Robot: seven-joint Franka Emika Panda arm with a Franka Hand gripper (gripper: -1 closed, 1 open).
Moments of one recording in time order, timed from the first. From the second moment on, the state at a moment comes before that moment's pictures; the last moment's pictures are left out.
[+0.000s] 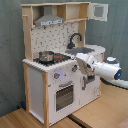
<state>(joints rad) -0.66 -1.50 1.34 -2.49 -0.27 3.38 0.18</state>
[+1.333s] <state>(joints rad) -0.61 -1.50 1.45 -2.47 -0.27 3.32 0.59</state>
